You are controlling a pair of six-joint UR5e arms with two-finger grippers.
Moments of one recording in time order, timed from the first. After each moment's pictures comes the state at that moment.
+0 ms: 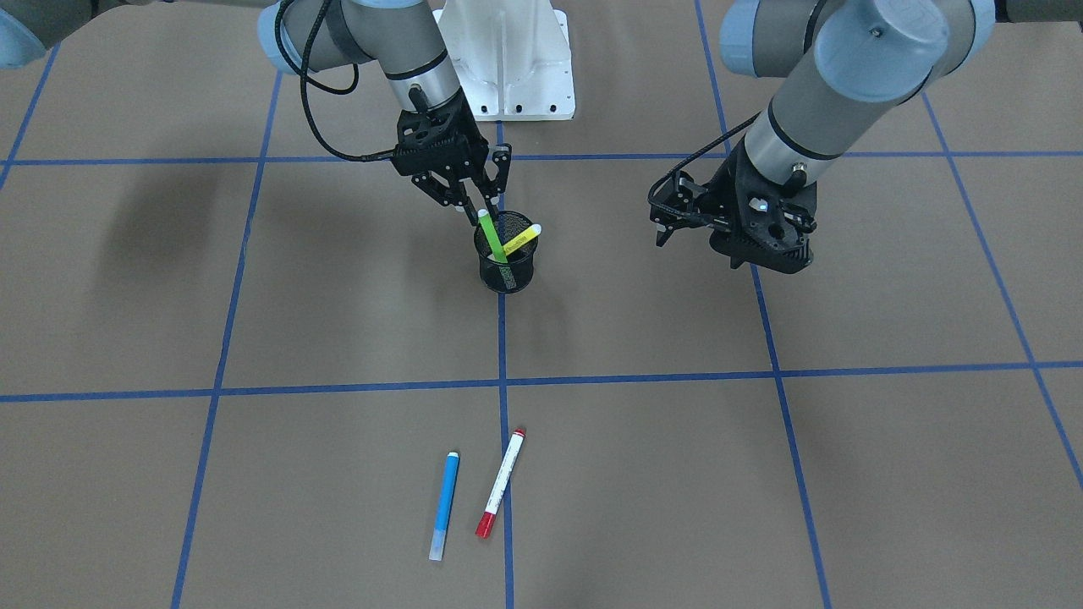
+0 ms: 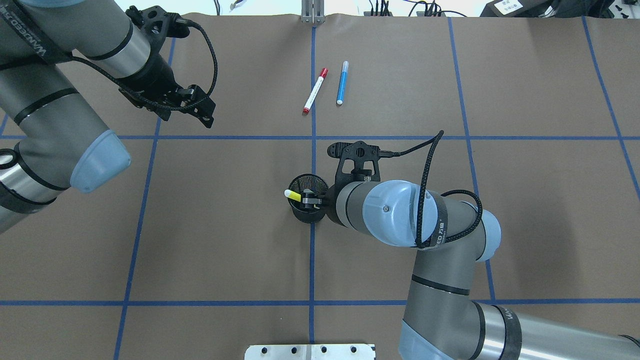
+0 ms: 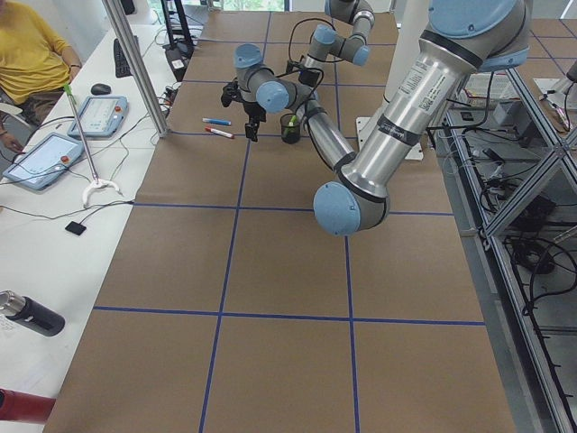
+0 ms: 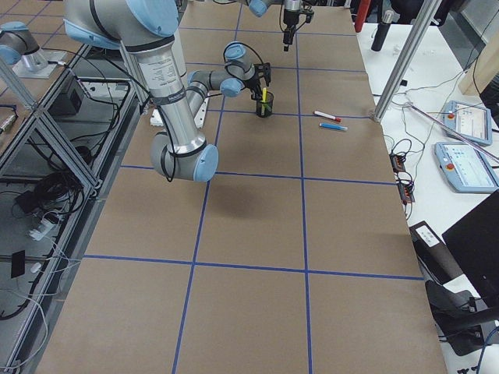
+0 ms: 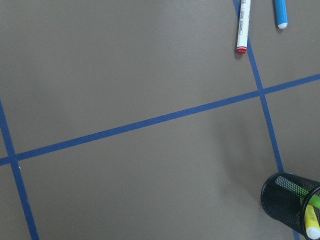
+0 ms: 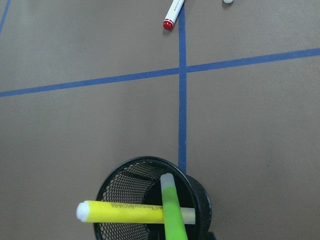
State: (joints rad) left arm -0.90 -2.15 -1.82 -1.50 -2.26 -0.70; right arm 0.36 -1.02 1.83 -1.27 1.53 1.36
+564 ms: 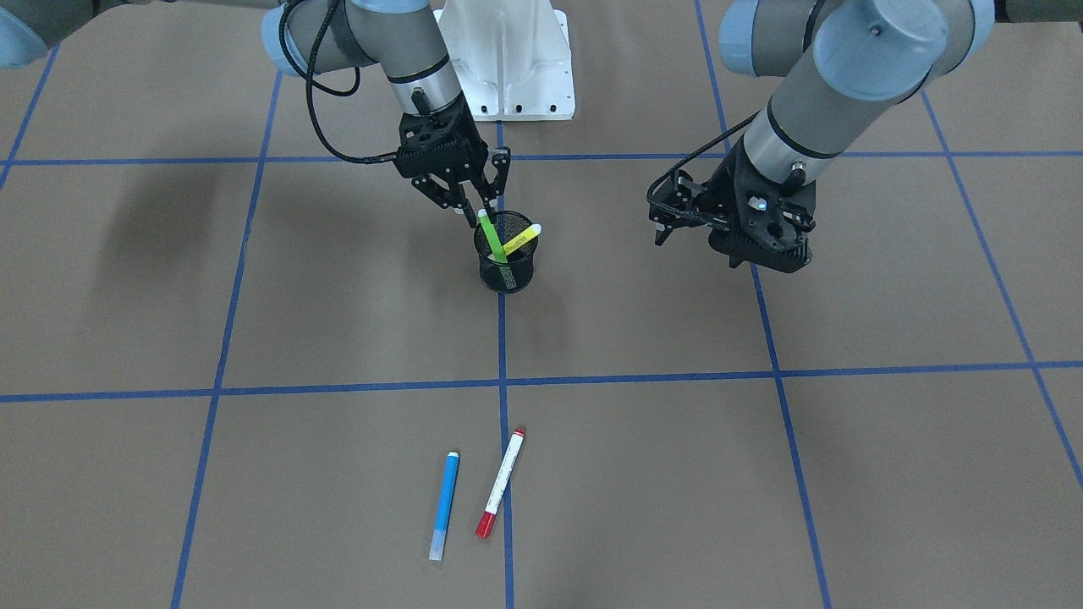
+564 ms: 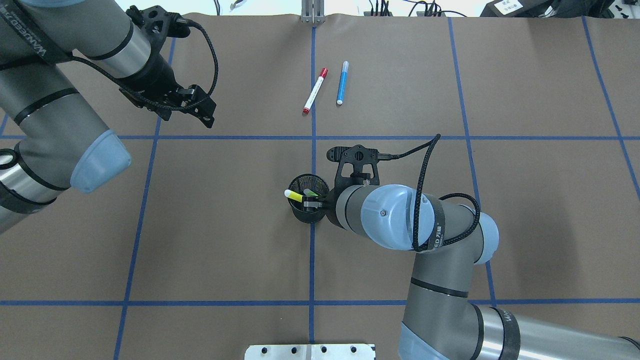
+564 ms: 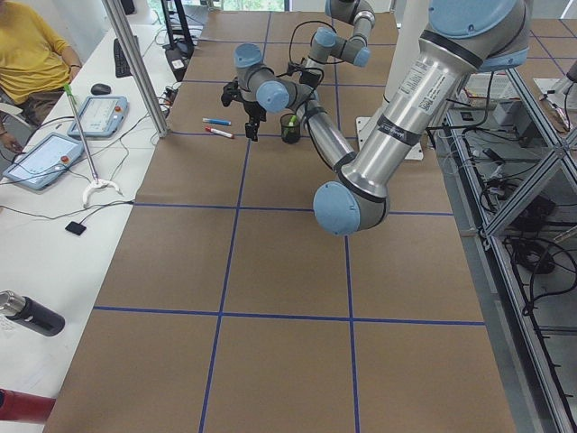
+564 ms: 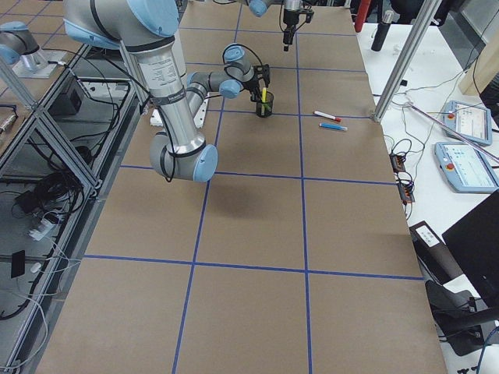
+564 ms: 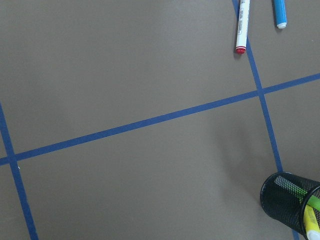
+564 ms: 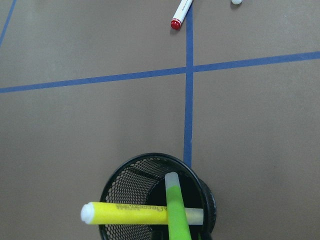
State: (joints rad) left arm -0.90 -2.15 -1.82 -1.50 -2.26 -0.70; right arm 0.35 -1.02 1.83 -1.27 1.52 1.35
